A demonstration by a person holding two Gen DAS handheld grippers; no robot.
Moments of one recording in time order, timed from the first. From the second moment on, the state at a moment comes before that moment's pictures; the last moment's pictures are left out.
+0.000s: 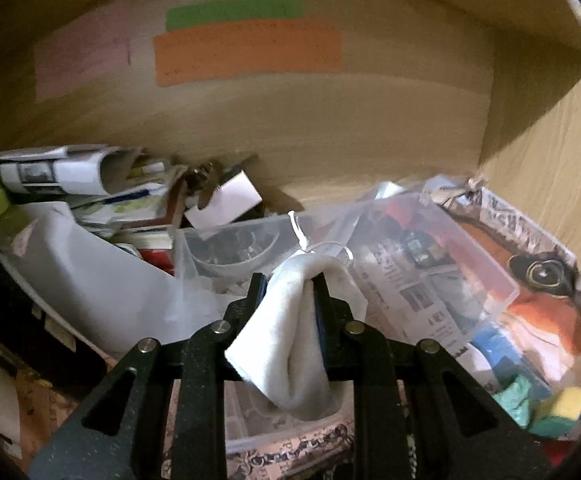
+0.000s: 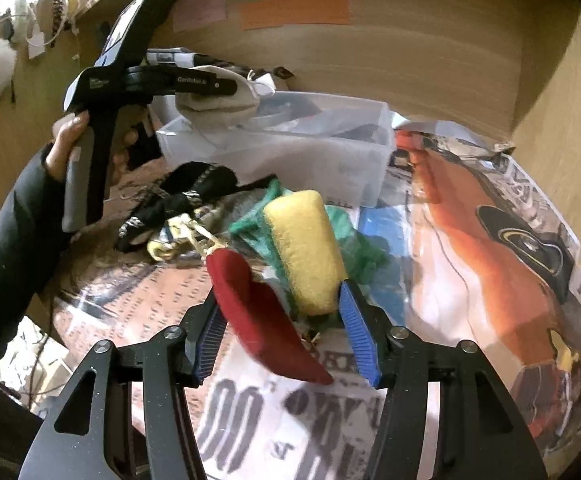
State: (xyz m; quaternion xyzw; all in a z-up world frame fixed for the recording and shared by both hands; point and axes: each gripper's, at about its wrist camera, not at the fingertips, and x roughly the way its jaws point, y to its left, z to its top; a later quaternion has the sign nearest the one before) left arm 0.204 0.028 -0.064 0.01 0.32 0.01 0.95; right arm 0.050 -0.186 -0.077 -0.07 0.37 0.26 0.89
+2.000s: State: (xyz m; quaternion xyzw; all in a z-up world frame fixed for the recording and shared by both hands) left arm 0.080 0.006 -0.104 -0.06 0.36 -0.07 0.93; right arm 0.078 -0.234 -0.089 0.03 0.35 0.23 0.91
